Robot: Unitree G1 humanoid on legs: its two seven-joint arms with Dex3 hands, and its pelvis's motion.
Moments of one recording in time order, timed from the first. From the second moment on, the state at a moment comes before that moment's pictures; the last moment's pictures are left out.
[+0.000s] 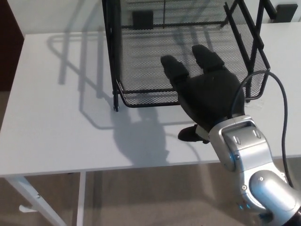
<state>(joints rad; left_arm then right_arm) 0.51 0.38 -0.04 0.30 -0.12 0.05 -0.31 -0.46 -0.31 0.68 -0.08 -1.26 0.52 0.25</state>
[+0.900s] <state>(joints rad) 0.53 0.46 -0.09 0.20 -0.04 0.05 -0.33 -0.53 -0.24 0.68 0.18 -1.52 0.61 0.17</state>
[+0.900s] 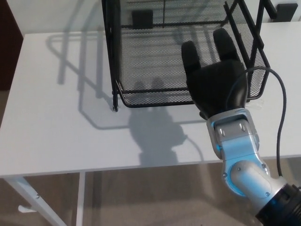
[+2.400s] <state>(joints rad) 0.51 0.47 -0.09 0.19 0.00 0.05 -0.35 -0.28 -0.25 0.63 -0.10 -1.29 0.55 0.22</state>
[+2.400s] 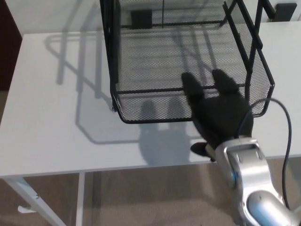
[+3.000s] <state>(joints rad) 0.51 0.47 -0.09 0.19 0.00 0.05 -0.35 -0.07 -0.32 0.63 -0.29 -1.34 0.49 0.21</state>
